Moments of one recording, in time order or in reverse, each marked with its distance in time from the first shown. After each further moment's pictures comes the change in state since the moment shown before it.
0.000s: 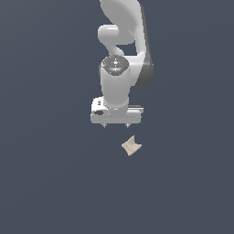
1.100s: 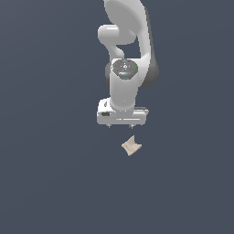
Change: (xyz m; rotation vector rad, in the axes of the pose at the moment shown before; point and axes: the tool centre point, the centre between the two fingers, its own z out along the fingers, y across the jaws) arm -0.003 -0.020 0.009 -0.018 -0.020 0.010
